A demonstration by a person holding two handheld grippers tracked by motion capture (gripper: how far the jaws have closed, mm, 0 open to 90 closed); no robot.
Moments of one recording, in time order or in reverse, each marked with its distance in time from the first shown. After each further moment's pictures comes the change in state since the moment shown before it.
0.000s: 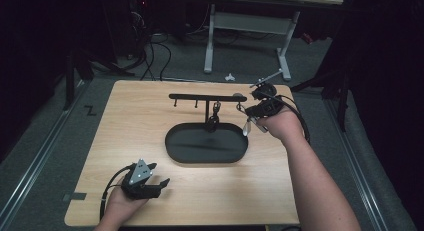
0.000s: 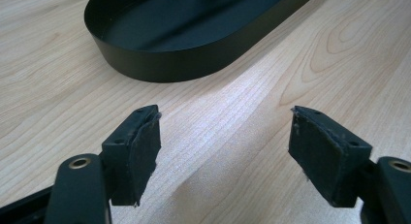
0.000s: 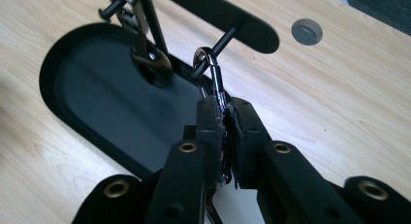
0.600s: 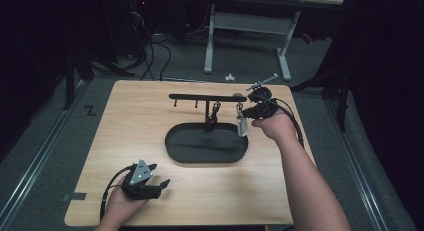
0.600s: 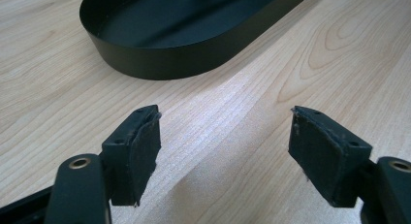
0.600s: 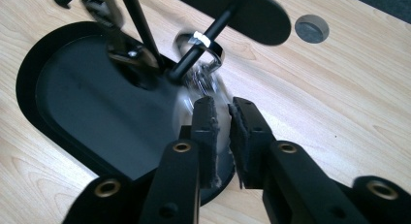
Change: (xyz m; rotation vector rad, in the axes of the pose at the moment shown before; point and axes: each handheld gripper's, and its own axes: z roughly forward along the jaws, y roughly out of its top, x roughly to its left) left arm -0.001 -0.001 0.001 0.005 -0.006 0.001; right arm -0.004 -0.005 0.030 -0.007 -0.004 0.011
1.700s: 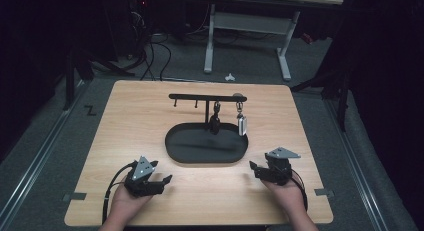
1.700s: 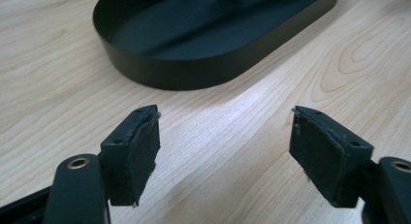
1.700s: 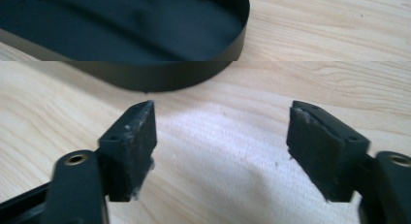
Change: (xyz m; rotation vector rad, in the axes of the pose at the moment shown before) left arm 0.002 0.004 0.006 -0.017 0.047 -0.085; right arm 0.017 -0.201 0.050 -0.281 -0.066 0.079
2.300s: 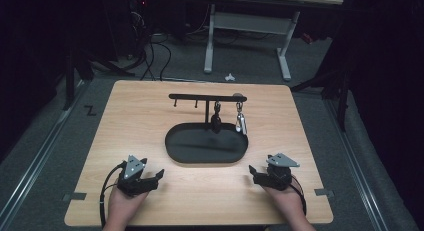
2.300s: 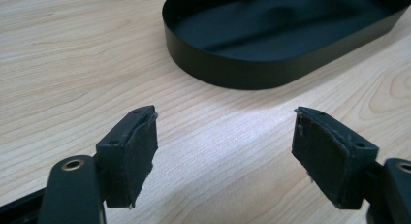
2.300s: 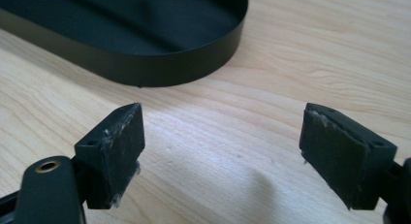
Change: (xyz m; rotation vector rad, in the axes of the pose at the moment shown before) left arm 0.008 -0.002 -0.008 -0.048 0.120 -0.120; right arm 0.003 -0.016 -0.001 -0.070 -0.044 -0.039
